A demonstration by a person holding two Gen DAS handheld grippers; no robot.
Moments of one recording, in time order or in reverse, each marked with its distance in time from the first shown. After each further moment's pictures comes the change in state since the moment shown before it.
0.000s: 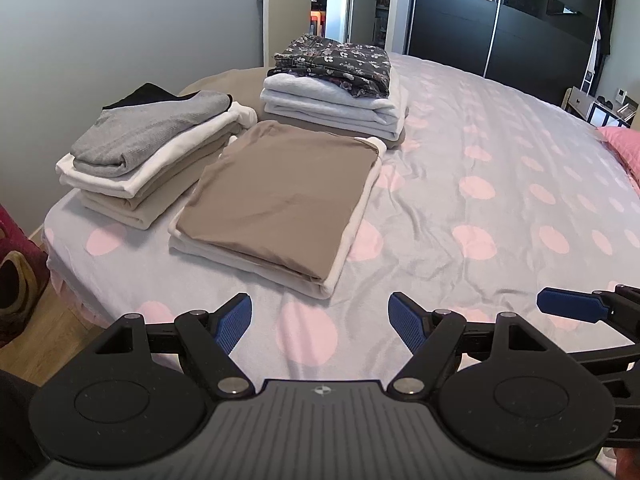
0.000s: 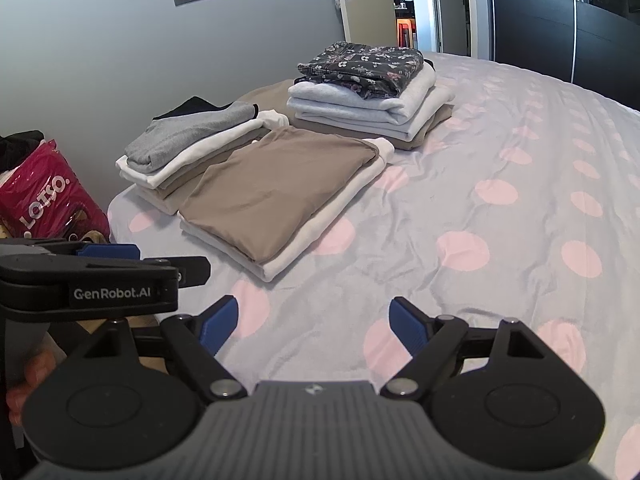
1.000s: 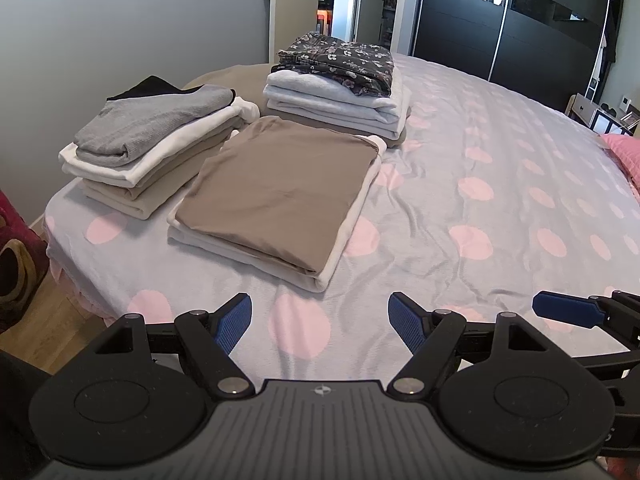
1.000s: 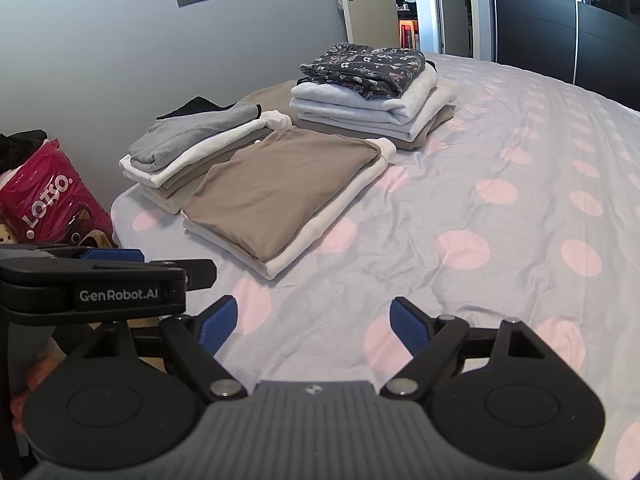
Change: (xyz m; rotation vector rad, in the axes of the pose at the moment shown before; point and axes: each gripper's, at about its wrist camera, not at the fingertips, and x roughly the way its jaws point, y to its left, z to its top) left arm -0.002 -0.003 -0.004 -0.029 0.004 0.006; right arm -0.004 0.000 -0.003 -0.004 -0.003 0.007
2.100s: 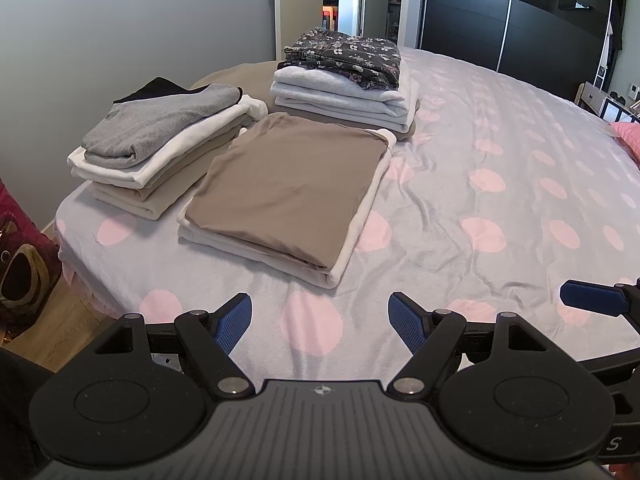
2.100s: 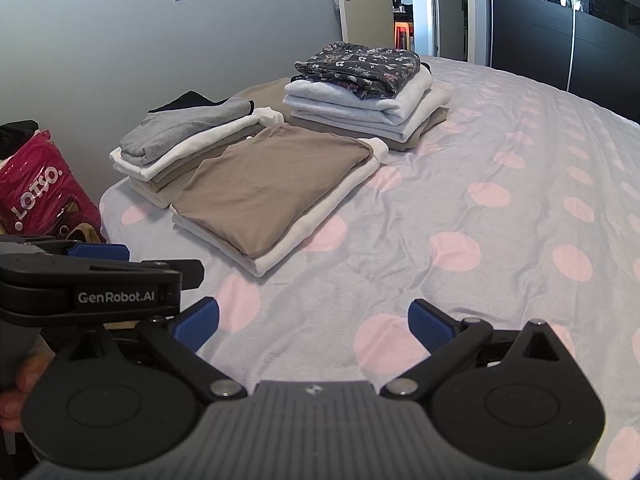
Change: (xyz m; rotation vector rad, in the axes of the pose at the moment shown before) left arm 0.002 -0.004 -0.001 0.026 0.011 0.046; right arm 0.005 0.004 0.000 -0.026 0.003 -0.043
